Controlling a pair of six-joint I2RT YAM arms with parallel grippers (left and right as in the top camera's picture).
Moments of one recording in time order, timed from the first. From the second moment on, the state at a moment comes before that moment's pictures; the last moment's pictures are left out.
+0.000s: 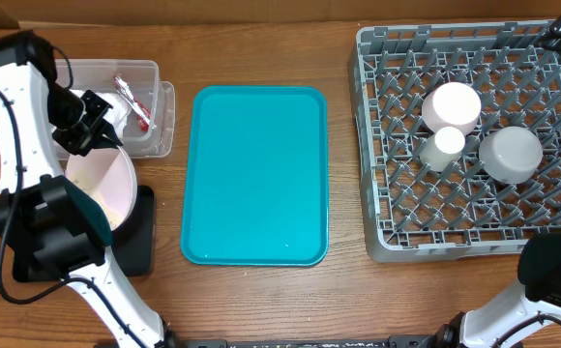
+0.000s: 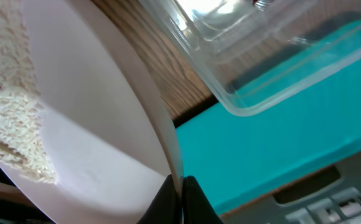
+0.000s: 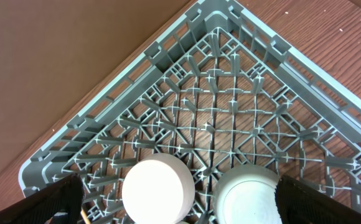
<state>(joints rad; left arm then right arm) 0.37 2.16 2.14 -1.67 0.31 -0.53 -0.37 1.88 2.14 -1.15 -0.02 0.39</state>
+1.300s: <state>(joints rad) 0.54 2.13 2.11 -1.68 0.69 -0.41 -0.37 1.88 2.14 -1.15 -0.02 0.39</state>
